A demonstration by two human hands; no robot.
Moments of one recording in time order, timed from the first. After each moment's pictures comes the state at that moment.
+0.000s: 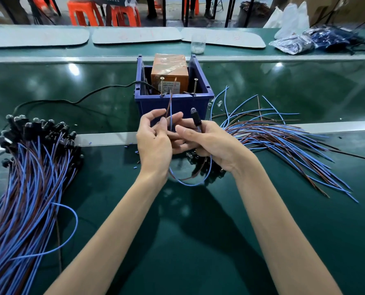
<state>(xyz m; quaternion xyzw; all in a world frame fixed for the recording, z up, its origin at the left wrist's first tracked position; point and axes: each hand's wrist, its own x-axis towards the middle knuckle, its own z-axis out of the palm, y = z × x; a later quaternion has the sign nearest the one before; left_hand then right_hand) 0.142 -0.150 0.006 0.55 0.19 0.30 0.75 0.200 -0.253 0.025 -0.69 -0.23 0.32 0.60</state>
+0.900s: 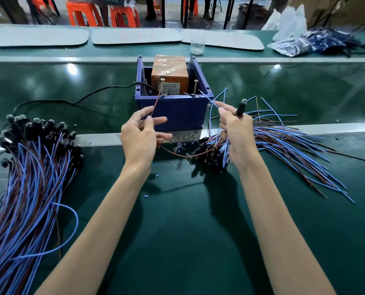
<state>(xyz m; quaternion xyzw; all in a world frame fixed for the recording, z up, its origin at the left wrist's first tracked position) 0.147 -0.115 0.003 0.65 0.24 0.30 0.66 0.235 -0.266 0.010 -0.67 -0.03 0.05 0.74</state>
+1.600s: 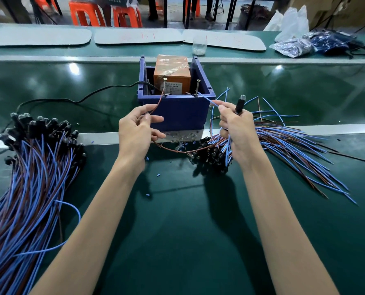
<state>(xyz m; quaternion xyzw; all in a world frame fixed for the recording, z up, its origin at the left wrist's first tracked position) 0.145 -0.100 0.010 0.67 0.24 0.27 0.65 0.237 -0.265 0.017 -0.66 -0.07 0.09 0.74</state>
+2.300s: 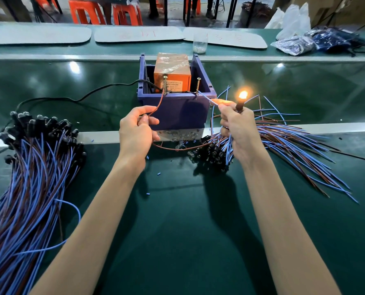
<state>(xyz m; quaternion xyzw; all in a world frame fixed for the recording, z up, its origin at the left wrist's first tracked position) 0.148 -0.095 0.001 0.69 0.26 0.27 0.62 0.237 -0.268 0.017 -0.68 -0.07 0.08 0.73</state>
